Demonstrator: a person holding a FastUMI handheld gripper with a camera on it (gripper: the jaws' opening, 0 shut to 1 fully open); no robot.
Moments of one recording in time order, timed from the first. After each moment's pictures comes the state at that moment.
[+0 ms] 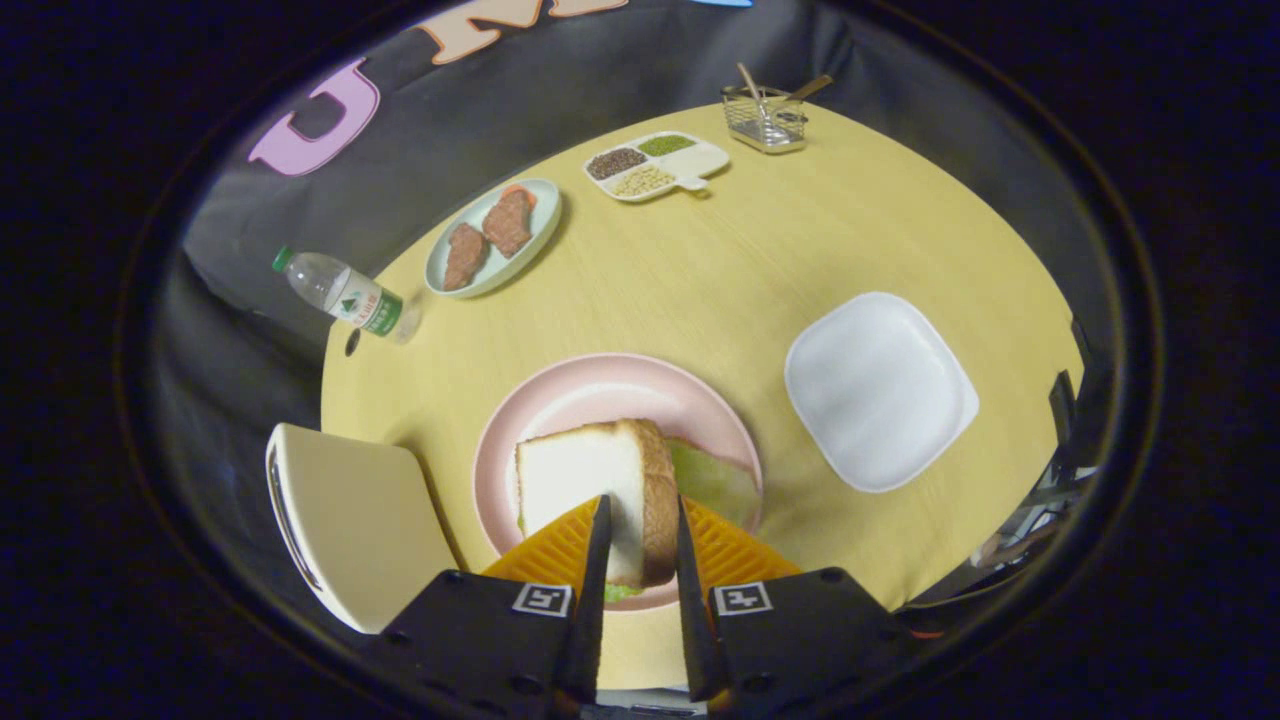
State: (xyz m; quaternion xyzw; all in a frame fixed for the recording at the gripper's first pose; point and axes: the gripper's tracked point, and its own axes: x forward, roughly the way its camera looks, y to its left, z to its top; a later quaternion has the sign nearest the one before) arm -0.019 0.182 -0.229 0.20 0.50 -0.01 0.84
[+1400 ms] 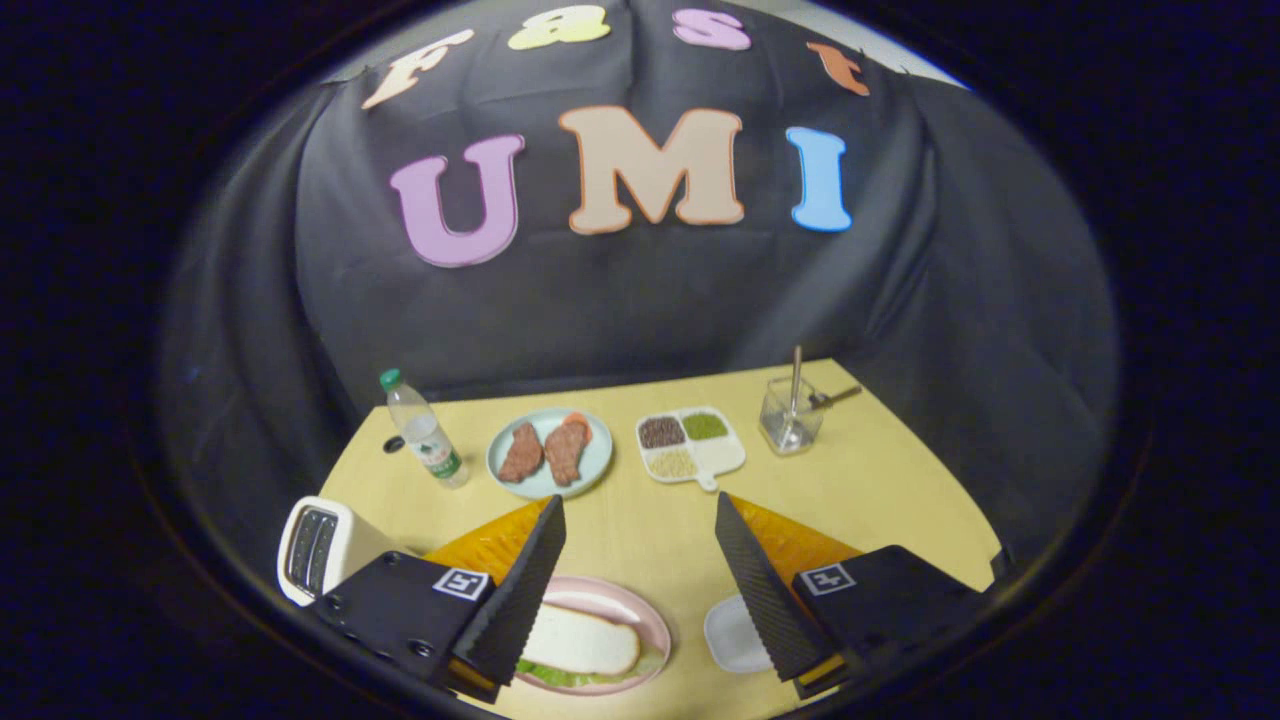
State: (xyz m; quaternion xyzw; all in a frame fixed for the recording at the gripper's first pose) arm 0.069 0.125 0.000 0.06 0.15 0.03 0.99
